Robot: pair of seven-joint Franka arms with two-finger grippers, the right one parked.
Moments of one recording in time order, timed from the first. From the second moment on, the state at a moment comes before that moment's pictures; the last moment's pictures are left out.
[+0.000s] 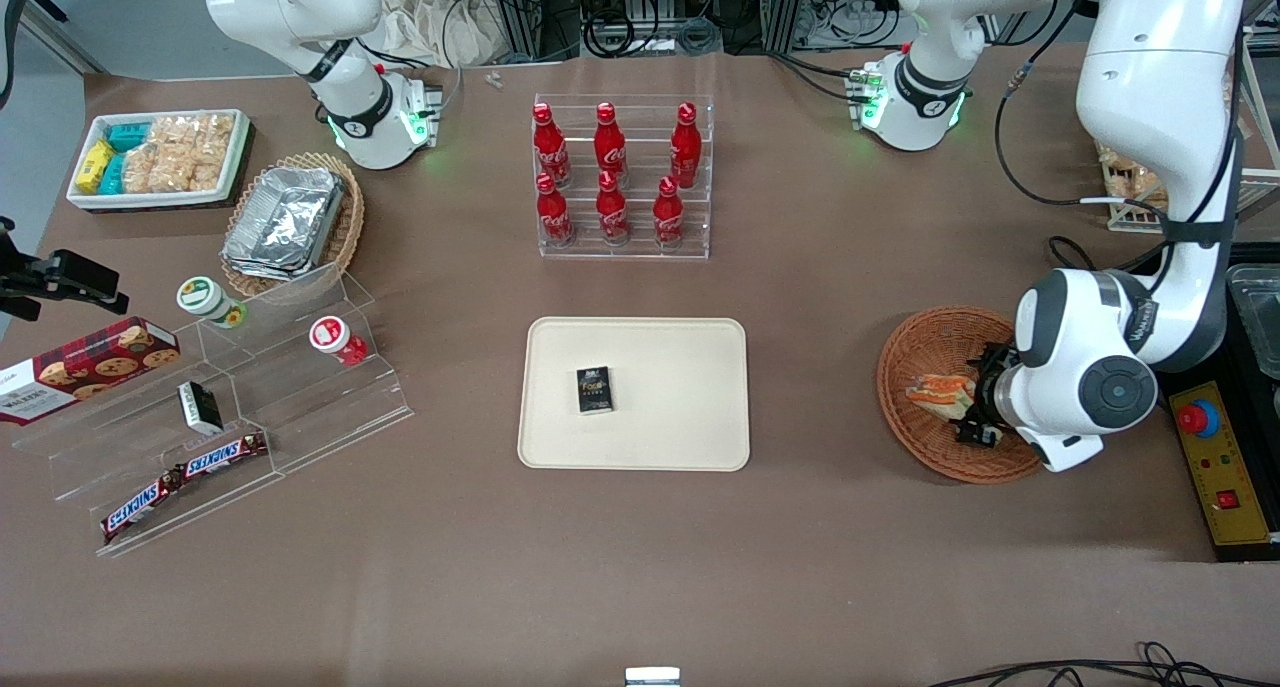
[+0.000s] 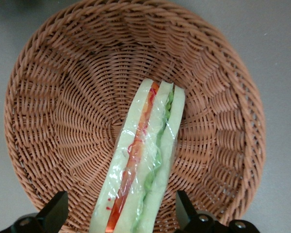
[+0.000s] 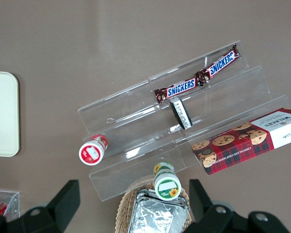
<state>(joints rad) 0.04 0.52 -0.14 -1.74 0.14 2.02 -1.40</state>
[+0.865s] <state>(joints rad) 0.03 0.56 -0.14 -1.70 0.14 2.02 -1.40</state>
